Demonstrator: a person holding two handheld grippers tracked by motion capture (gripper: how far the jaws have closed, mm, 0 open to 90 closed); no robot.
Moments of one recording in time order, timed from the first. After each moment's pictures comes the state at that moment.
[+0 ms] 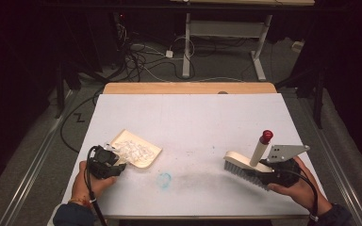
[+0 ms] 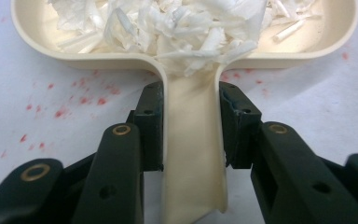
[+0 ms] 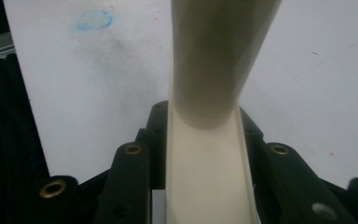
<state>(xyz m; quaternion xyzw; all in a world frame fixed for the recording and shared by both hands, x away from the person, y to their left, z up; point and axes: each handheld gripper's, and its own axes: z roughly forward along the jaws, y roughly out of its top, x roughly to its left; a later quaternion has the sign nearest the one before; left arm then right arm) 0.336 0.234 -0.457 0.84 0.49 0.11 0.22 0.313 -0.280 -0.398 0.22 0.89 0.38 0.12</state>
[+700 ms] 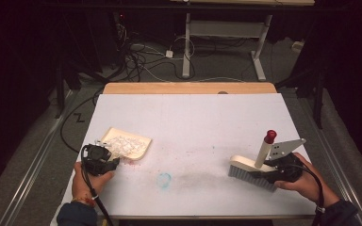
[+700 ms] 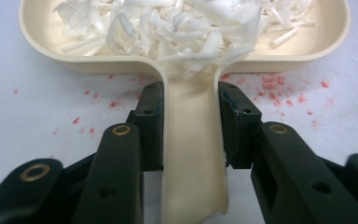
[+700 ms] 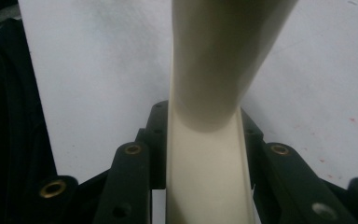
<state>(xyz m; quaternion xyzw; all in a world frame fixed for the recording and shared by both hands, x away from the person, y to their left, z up) 0.340 0.245 -0.459 0.78 0.57 0.14 0.23 0.337 -0.300 -0.412 0.21 0.92 0.33 0.06</state>
